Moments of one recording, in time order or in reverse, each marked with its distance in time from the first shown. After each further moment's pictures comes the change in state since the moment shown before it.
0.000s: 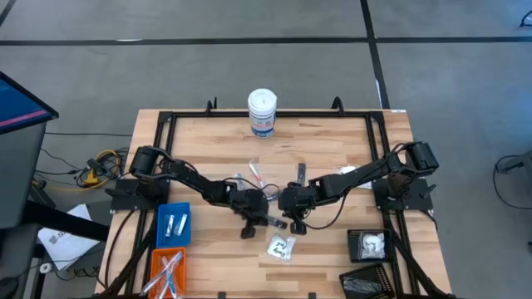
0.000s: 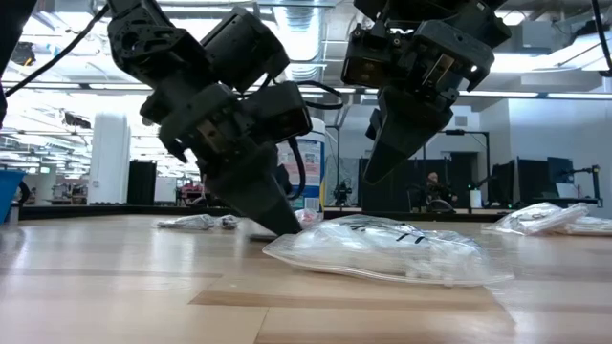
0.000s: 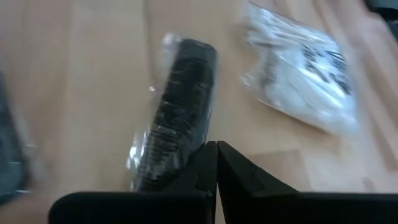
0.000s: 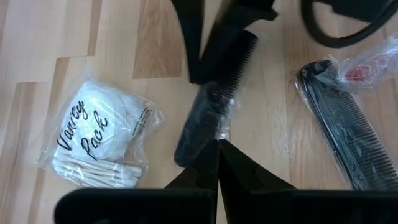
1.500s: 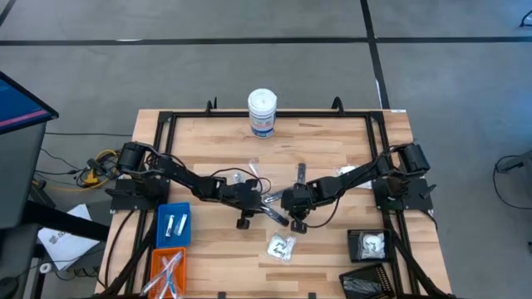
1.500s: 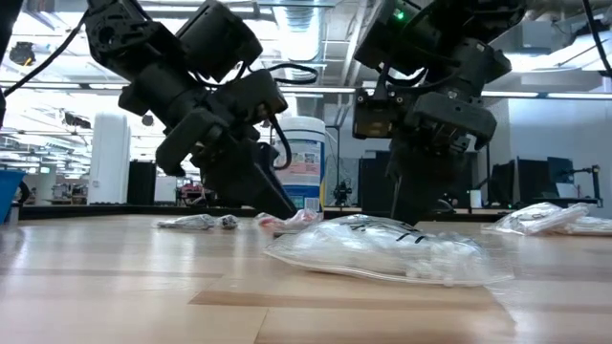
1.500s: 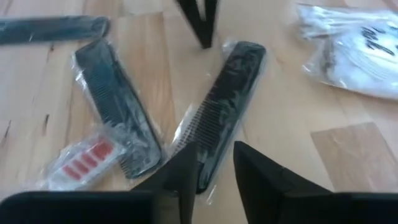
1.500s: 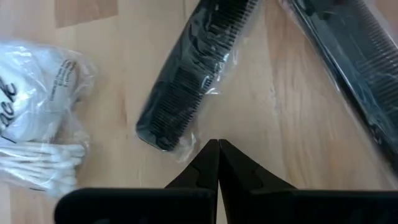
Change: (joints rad) left arm 0.005 -0.134 -0.130 0.059 -0.198 0.239; right arm -0.019 0.080 -0.054 -0.008 0.010 0.103
